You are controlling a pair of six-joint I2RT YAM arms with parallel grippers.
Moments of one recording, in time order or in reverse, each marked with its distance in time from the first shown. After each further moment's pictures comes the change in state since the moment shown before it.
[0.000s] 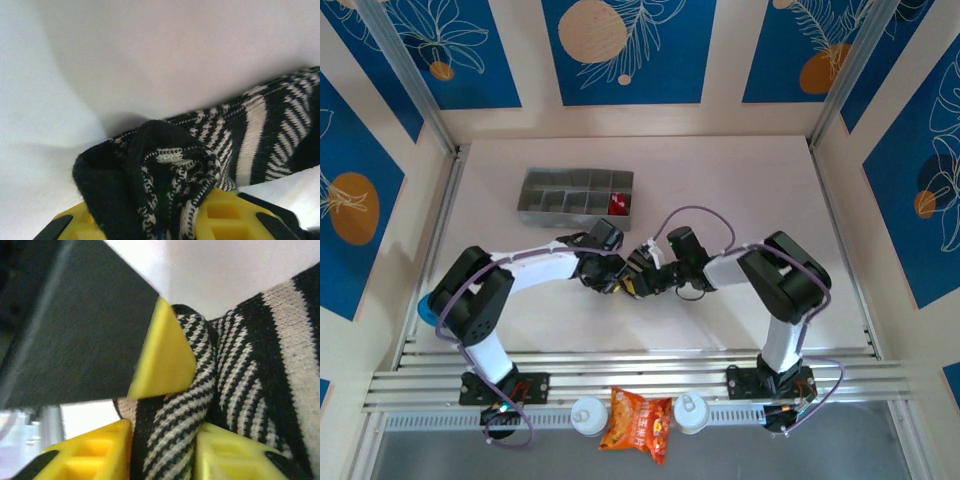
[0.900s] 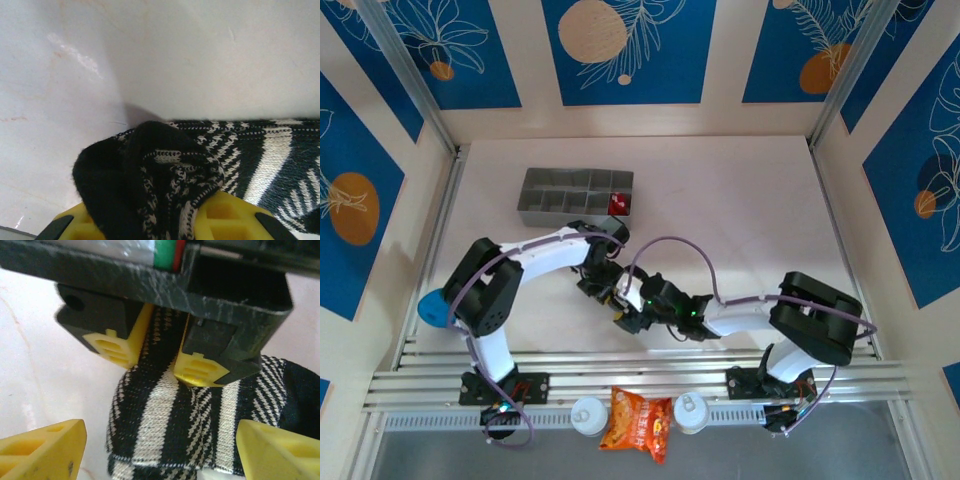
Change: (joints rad) left arm -0.005 0.101 0.204 -0.458 0.019 -0.046; right arm 0.457 -0.205 -0.114 0.026 0.825 -0.356
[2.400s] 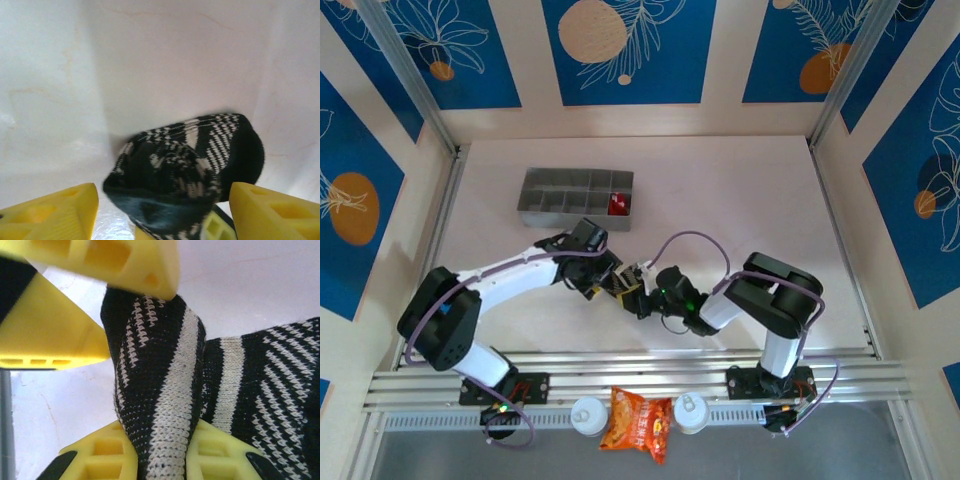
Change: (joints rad) left arm 0.047 -0.308 -0.311 0.425 -0.077 0.107; right arm -0.201 0.242 -0.117 0.529 -0.359 0.553
